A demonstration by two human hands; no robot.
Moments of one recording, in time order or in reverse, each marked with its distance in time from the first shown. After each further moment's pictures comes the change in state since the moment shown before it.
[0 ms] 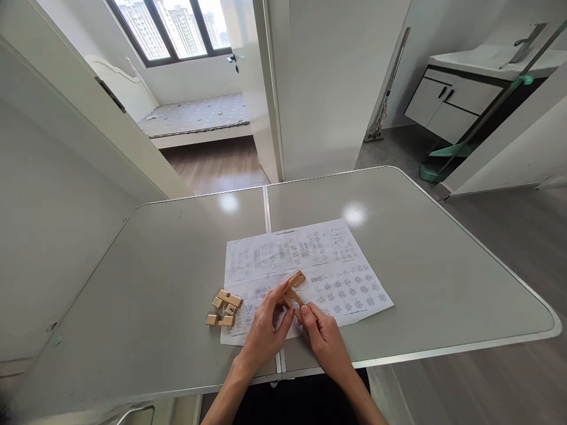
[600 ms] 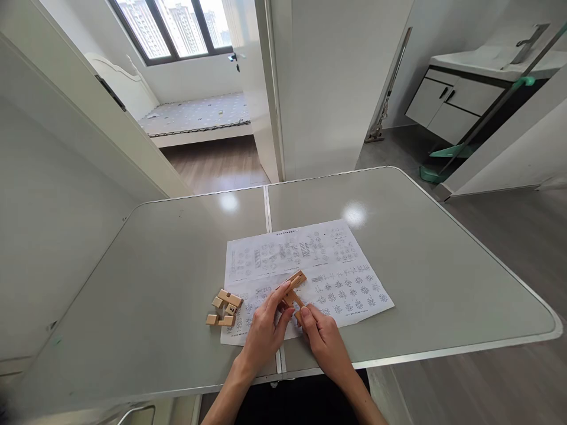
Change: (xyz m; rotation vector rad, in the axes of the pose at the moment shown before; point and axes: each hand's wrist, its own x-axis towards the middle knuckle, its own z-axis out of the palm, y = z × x) left_hand 0.001 -0.003 0.001 0.067 0.021 0.056; right_hand 0.000 -0.001 0.000 -0.148 0.045 -0.053
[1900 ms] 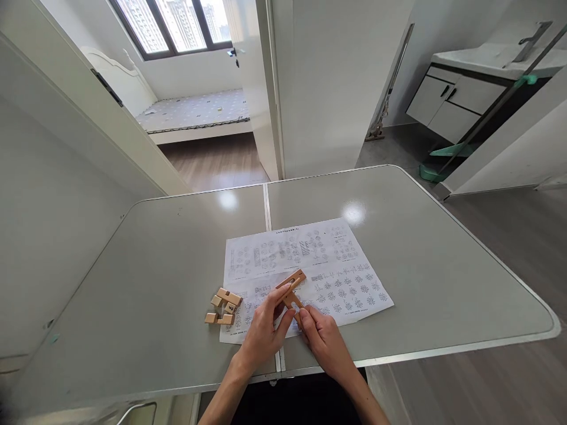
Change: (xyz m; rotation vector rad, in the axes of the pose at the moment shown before) left_hand -0.002 0.001 0.000 -0.205 -0.063 -0.059; right_hand -0.001 0.001 -0.004 0.033 -0.085 0.007
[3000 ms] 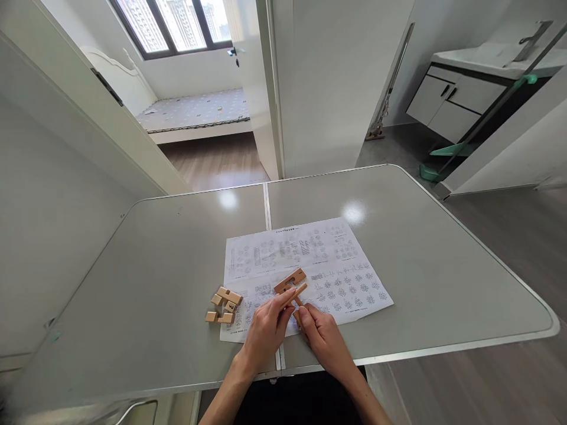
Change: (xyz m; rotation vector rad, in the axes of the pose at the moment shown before) left_hand 0.001 -0.002 0.005 0.364 0.072 0.151; right_hand 0.002 0.003 0.001 0.015 -0.015 0.001
